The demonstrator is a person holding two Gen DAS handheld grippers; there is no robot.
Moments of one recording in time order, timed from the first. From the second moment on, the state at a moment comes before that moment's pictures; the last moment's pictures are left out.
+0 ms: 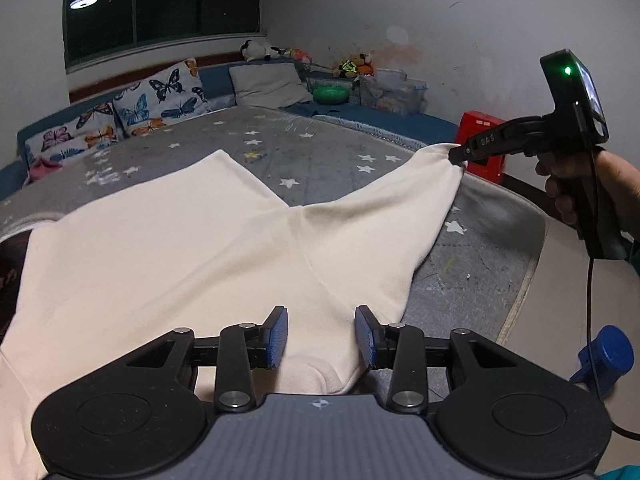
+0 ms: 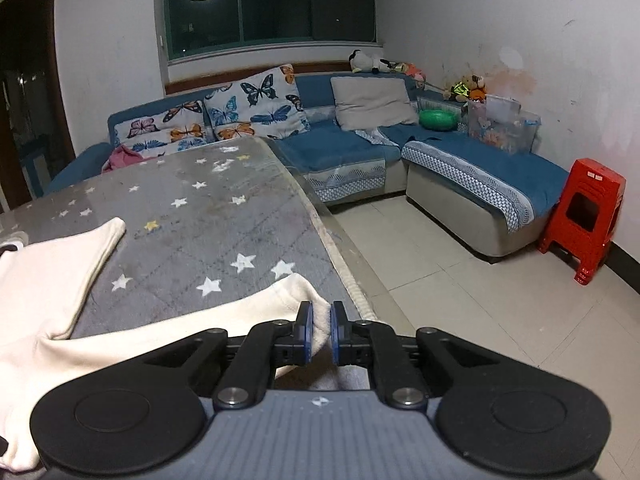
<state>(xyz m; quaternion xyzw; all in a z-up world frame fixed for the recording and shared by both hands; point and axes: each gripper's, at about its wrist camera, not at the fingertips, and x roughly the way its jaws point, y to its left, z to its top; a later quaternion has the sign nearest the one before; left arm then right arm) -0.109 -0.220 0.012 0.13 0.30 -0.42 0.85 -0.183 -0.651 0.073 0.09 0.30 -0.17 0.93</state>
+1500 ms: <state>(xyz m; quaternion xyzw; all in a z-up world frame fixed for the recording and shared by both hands) -0.090 -0.084 0.026 0.01 0.30 -0.28 0.91 -0.145 -0.412 0.181 -0.07 0.28 0.16 0.94</state>
